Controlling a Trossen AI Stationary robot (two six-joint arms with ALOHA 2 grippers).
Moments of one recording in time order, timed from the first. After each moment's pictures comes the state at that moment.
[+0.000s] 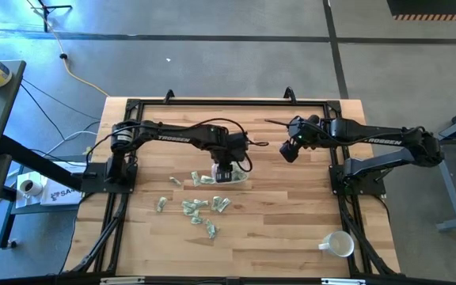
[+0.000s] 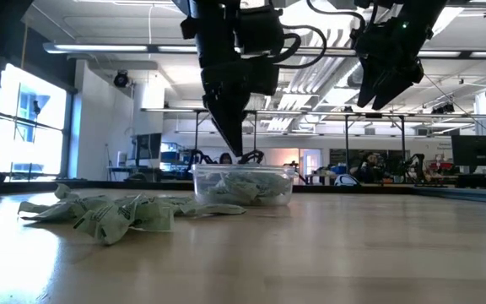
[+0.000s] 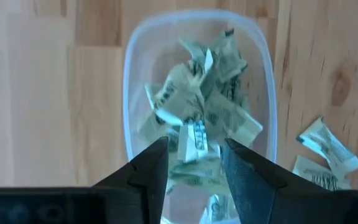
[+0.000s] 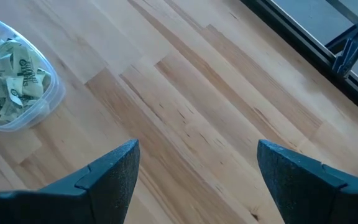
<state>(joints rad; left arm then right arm) 0.12 1.97 1.59 -0.89 0.08 0.07 -0.21 1.12 0.94 -0.88 0.33 0.47</state>
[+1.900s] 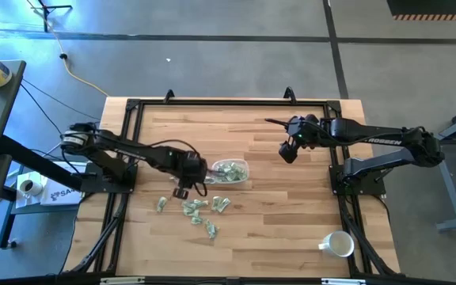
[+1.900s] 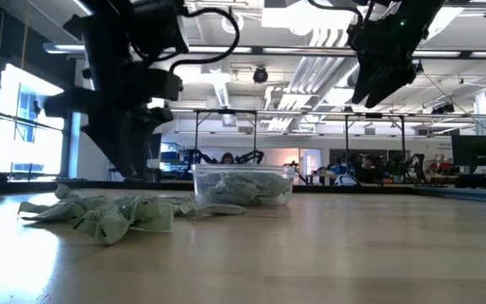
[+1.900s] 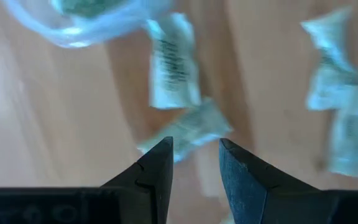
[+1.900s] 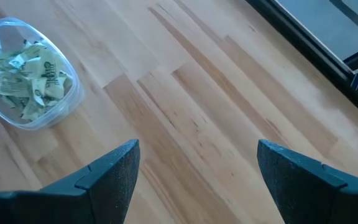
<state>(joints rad) -0.05 1.52 0.87 -0.62 -0.08 0.23 -0.22 1.12 0.94 -0.83 0.29 0.41</state>
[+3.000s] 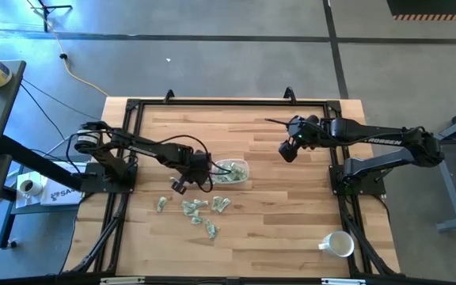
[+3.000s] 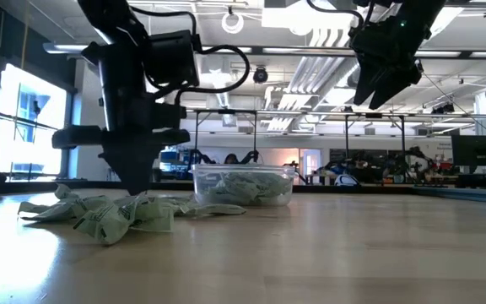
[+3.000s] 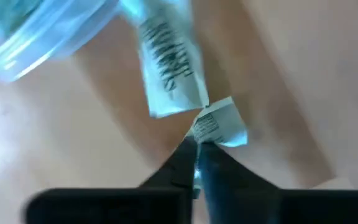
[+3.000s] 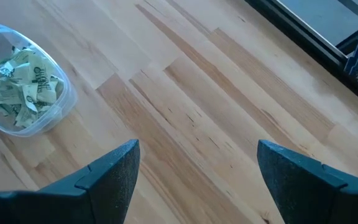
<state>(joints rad) 0.04 1.67 0.87 -0.56 -0.05 0.62 -0.22 1.12 0.94 -0.85 0.31 0.48</state>
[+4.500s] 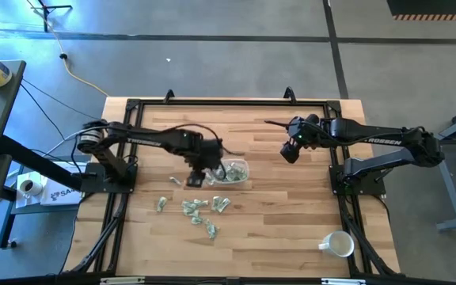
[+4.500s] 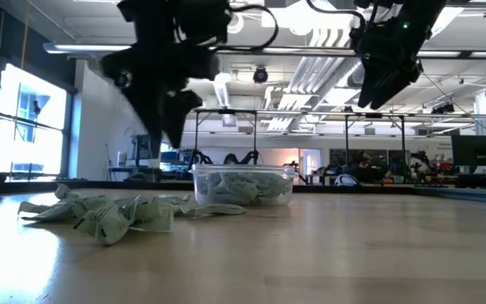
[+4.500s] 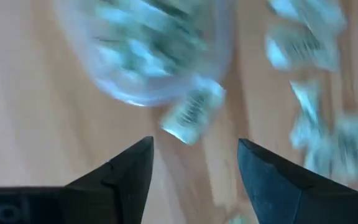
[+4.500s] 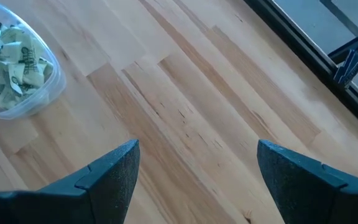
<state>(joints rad) 0.07 1.67 1.23 -0.89 0.04 0.26 -0.22 1.12 0.94 -0.87 0.32 0.39</state>
